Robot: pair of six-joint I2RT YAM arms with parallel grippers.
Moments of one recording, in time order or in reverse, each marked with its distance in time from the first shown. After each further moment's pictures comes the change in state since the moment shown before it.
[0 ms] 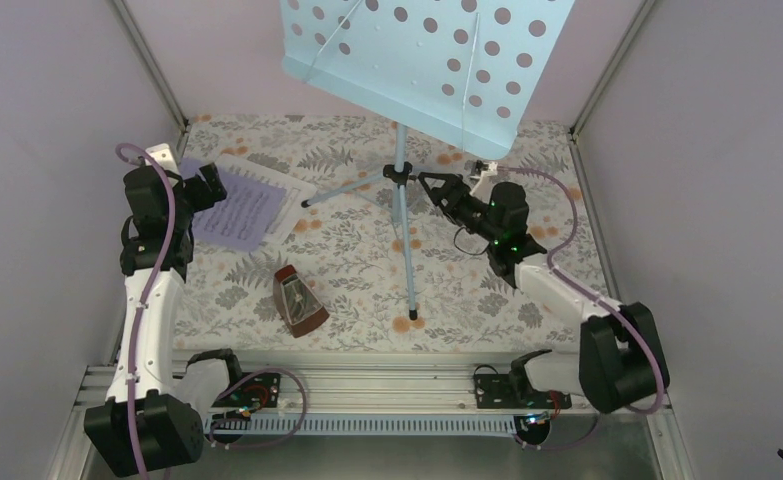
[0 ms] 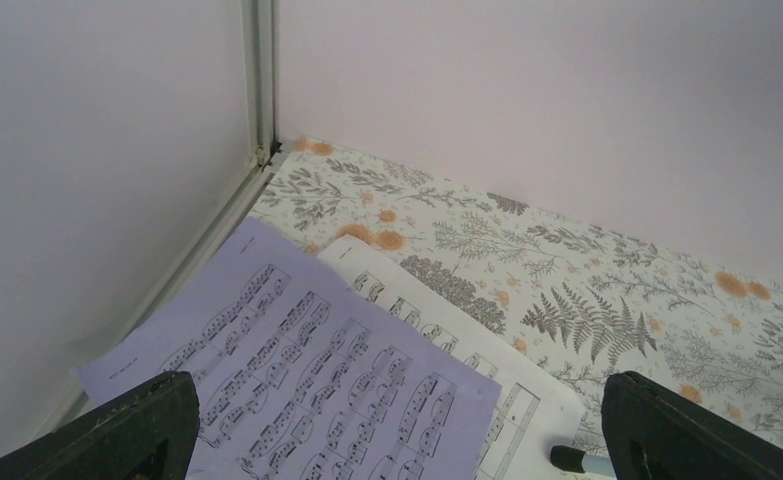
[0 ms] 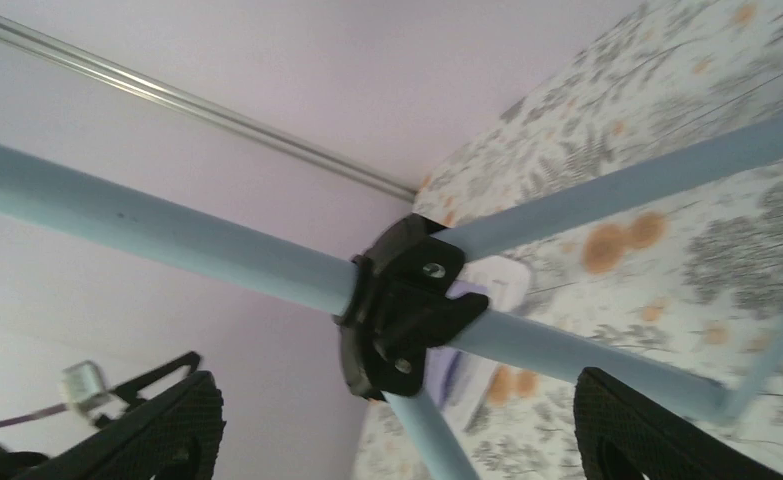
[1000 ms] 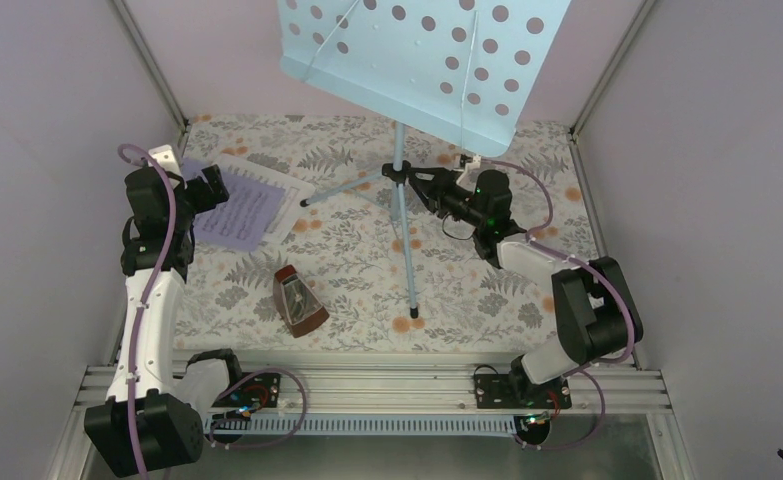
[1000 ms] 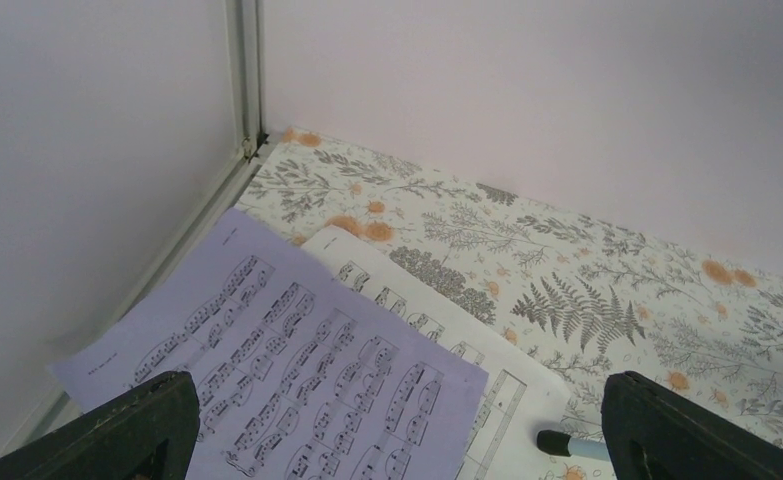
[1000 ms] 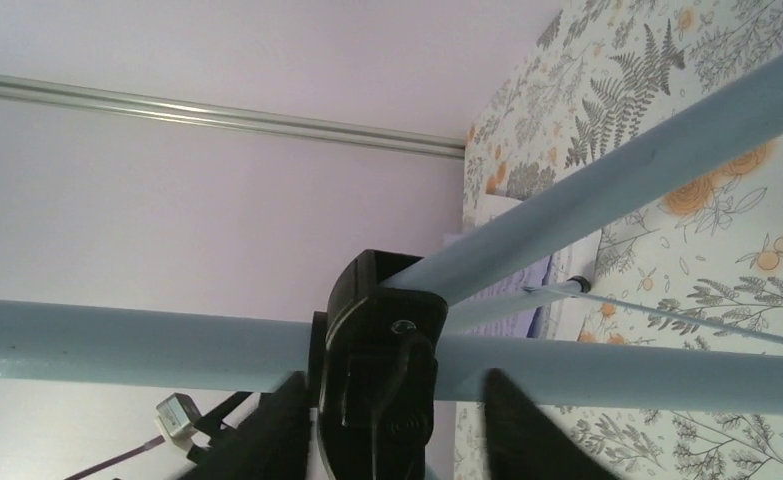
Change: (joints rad) left arm -0.001 0.000 -0.011 0.000 0.027 0.000; right arm 0.000 0.288 0.113 0.237 -0.158 0.367
